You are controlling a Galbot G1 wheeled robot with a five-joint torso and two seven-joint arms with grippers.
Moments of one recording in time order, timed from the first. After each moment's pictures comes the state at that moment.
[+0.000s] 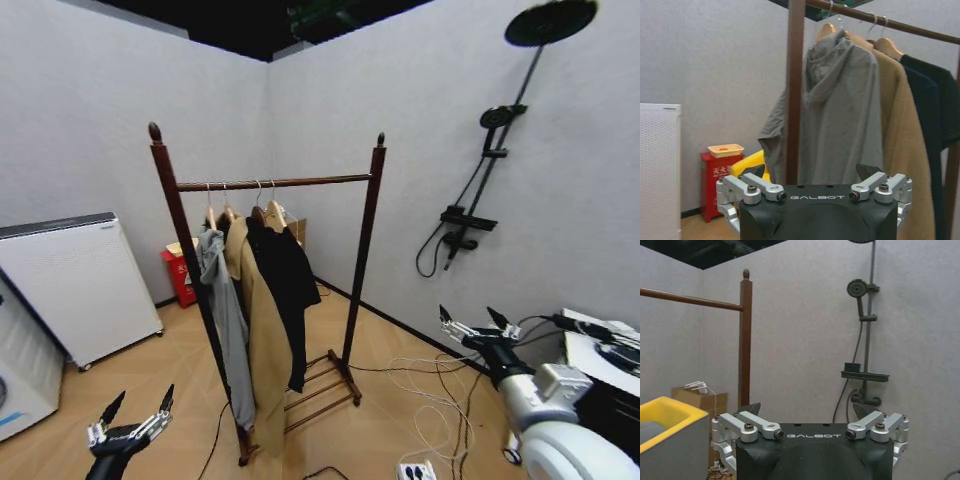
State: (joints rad) left arm 1.83 -1.30 -0.87 -2.29 -0.49 -0.05 0.04; right arm -1.45 1.15 0.91 2.43 0.53 -0.42 0.25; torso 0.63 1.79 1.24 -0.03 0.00
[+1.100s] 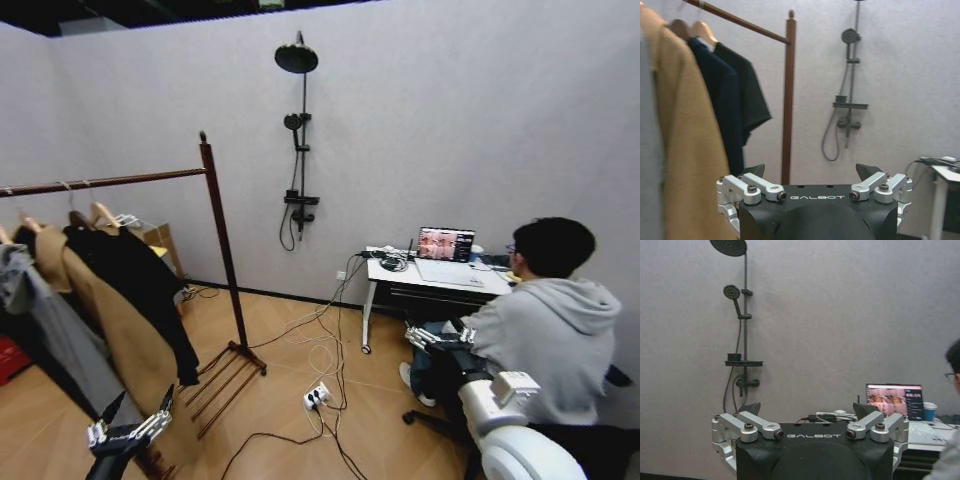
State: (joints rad) left arm 1.83 -1.30 -0.87 -2.29 -0.49 -0.05 0.04; right arm -1.43 1.19 0.74 2.42 0.46 -0.38 0.21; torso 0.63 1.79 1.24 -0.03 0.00
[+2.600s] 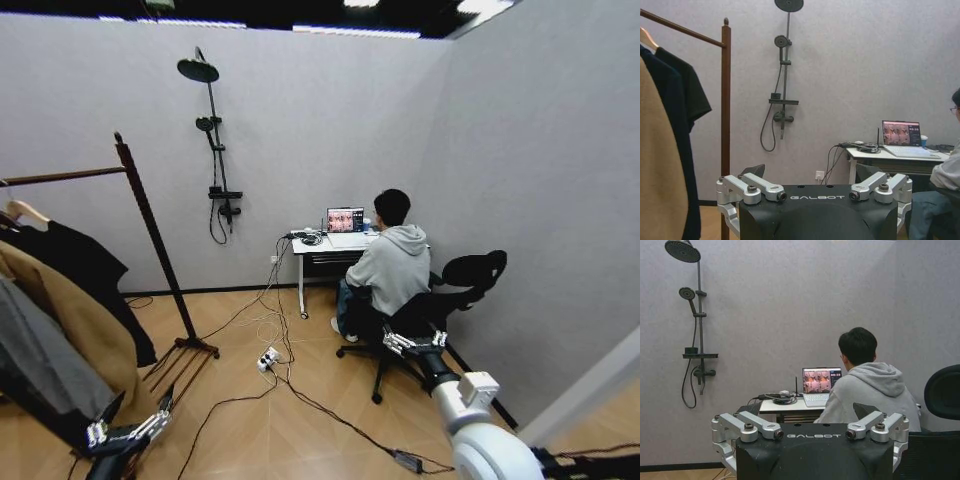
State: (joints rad) left arm 1.83 -1.30 -0.87 -2.29 -0.49 -0.05 0.04; right arm -1.39 1.21 0.61 2.37 0.39 -0.36 0.21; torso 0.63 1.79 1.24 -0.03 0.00
